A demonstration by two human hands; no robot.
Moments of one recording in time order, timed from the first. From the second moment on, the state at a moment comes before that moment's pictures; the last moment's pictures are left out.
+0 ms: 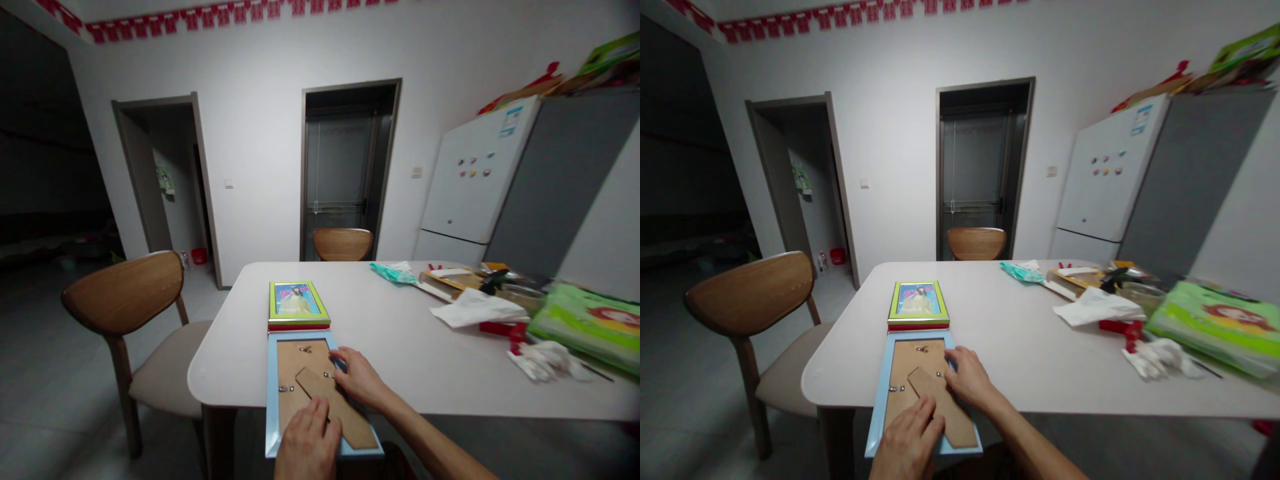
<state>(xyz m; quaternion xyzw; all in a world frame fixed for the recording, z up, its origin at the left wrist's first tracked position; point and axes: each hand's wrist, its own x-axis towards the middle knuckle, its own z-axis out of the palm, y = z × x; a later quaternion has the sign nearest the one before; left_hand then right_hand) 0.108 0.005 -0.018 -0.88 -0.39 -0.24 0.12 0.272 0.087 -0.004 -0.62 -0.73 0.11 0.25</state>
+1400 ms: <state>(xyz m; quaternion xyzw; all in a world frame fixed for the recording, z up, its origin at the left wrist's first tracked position) 0.044 0.008 -0.010 -0.82 -0.53 -0.18 -0.13 0.237 0.042 0.039 -0.41 -0.85 0.27 0.17</state>
